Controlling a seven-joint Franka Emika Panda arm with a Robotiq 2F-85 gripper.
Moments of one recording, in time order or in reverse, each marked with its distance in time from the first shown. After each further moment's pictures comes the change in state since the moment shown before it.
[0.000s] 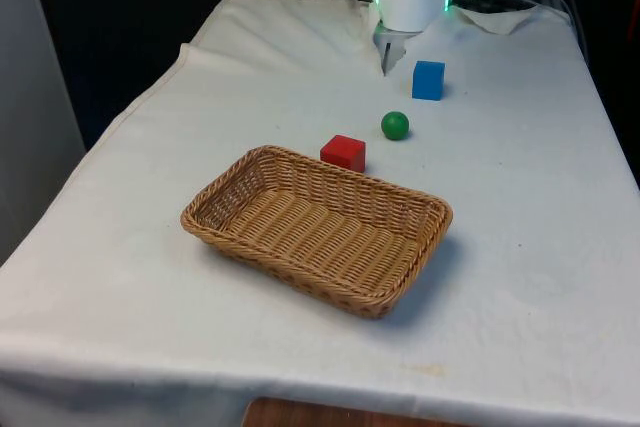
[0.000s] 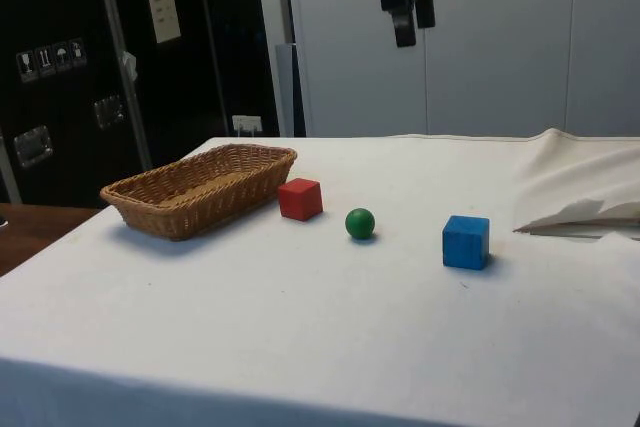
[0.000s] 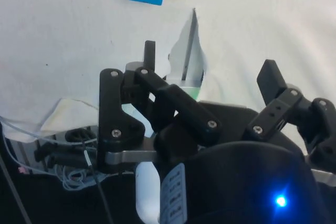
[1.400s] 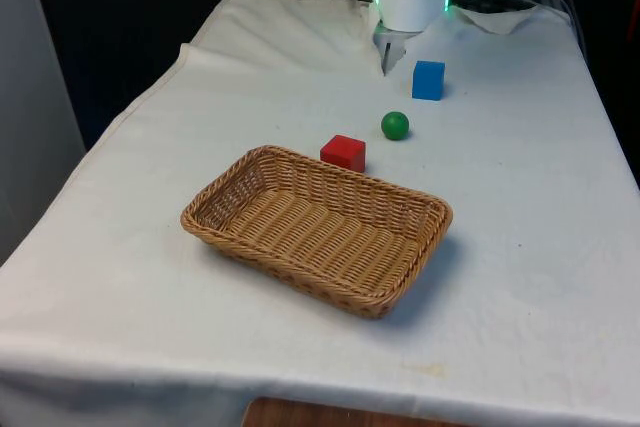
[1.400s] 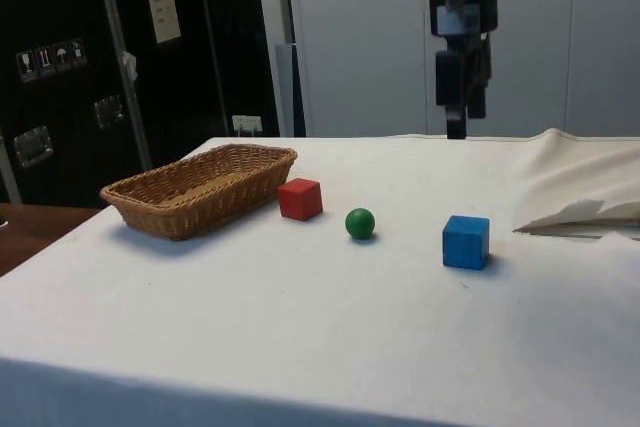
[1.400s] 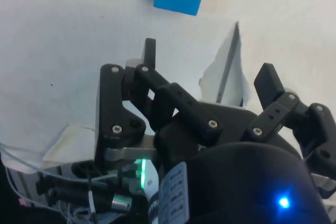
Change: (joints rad) arm -0.008 -0.078 -0.029 -0.382 0.032 0.367 0.052
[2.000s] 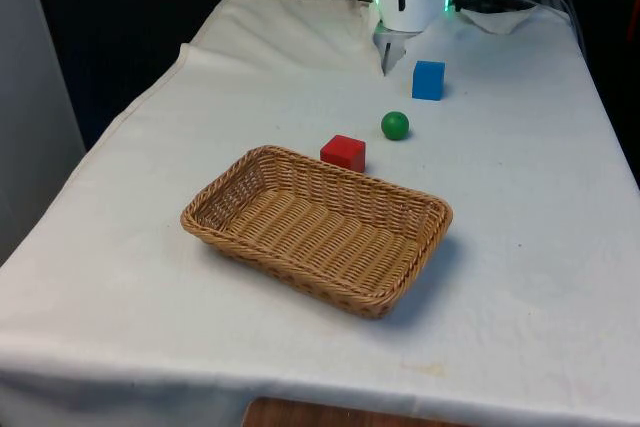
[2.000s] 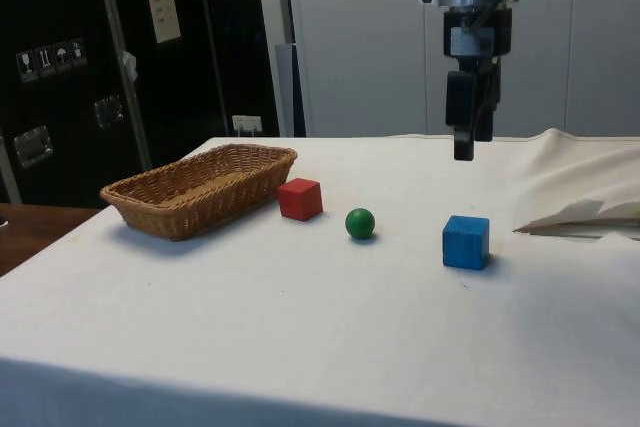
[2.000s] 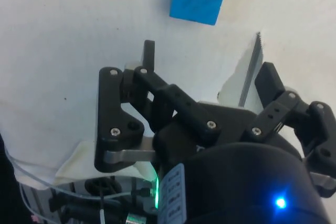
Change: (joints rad) arm 0.000 0.002 0.000 -0.092 0.055 0.146 -0.031
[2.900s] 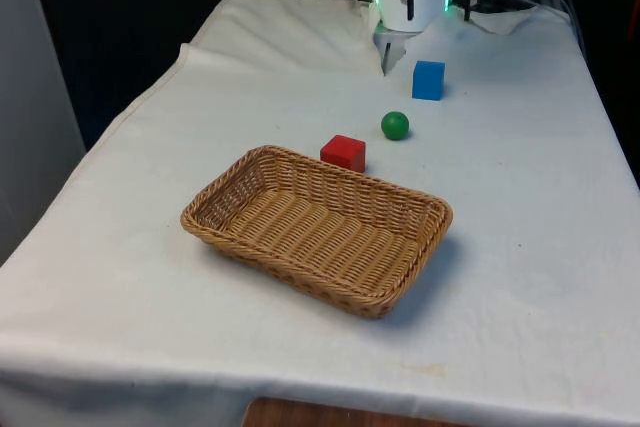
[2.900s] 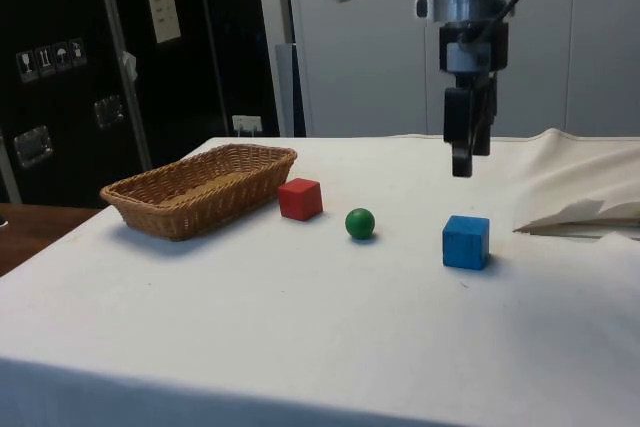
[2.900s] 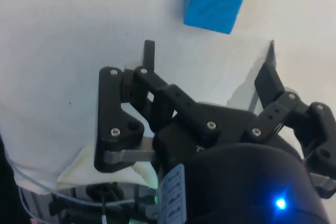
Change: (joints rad) arm 0.035 0.088 0.030 0.010 0.042 0.061 0.004
